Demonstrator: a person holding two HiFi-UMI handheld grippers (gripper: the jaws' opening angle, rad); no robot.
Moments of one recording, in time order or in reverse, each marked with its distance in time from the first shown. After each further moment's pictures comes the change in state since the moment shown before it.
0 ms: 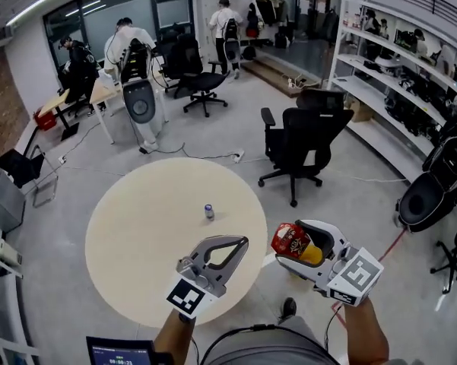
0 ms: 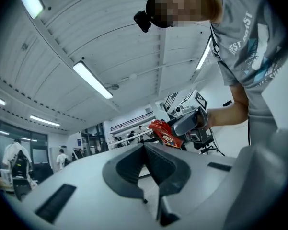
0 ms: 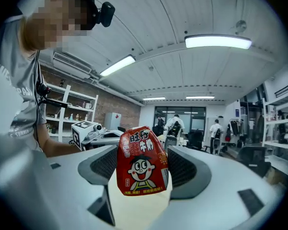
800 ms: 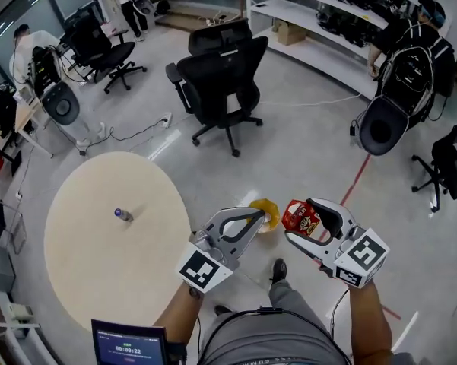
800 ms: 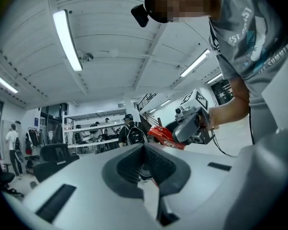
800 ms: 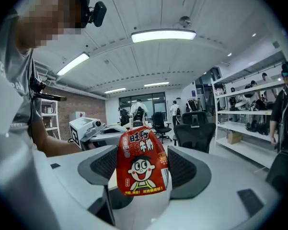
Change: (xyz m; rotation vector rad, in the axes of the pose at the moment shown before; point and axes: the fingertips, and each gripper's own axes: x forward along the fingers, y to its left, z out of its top) left arm 0.370 -0.159 -0.073 -0.075 -0.023 -0.452; right arm -0.256 -0.240 -0.191 0.290 0.121 -0.382
